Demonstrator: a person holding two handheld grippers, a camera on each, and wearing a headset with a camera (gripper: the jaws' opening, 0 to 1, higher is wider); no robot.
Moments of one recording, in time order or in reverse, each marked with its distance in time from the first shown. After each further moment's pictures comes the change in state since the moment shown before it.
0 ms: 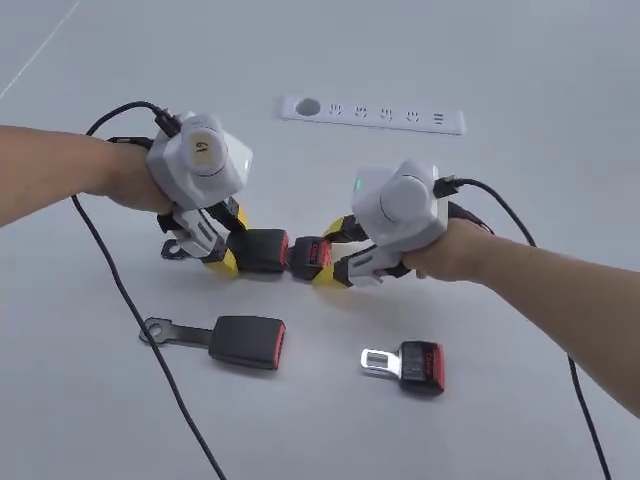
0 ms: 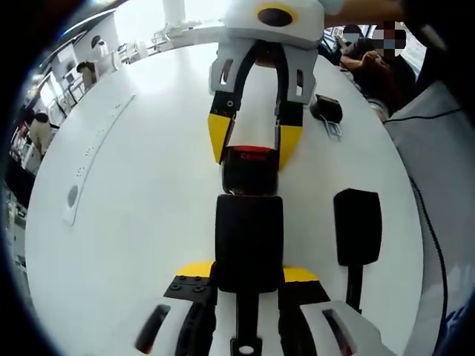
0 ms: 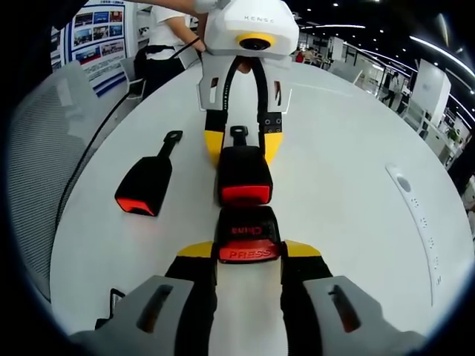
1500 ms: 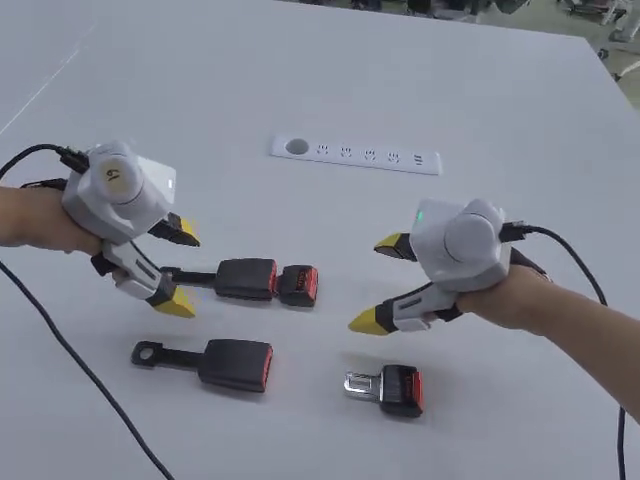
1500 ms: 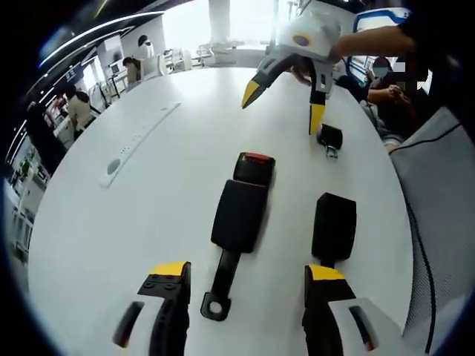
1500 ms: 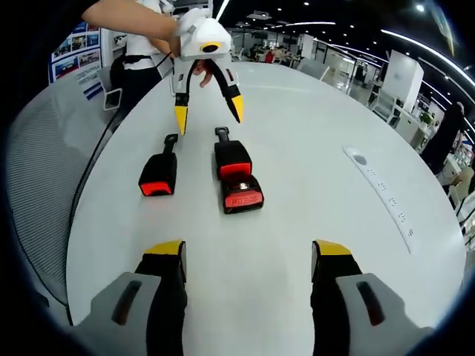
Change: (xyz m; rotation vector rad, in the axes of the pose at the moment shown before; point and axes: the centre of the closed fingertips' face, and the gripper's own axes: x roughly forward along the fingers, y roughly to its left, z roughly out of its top) left arm -0.050 -0.026 -0.021 -0.187 -0.162 0.150; right arm -0.086 0.007 -0.030 0.106 -0.003 -0.157
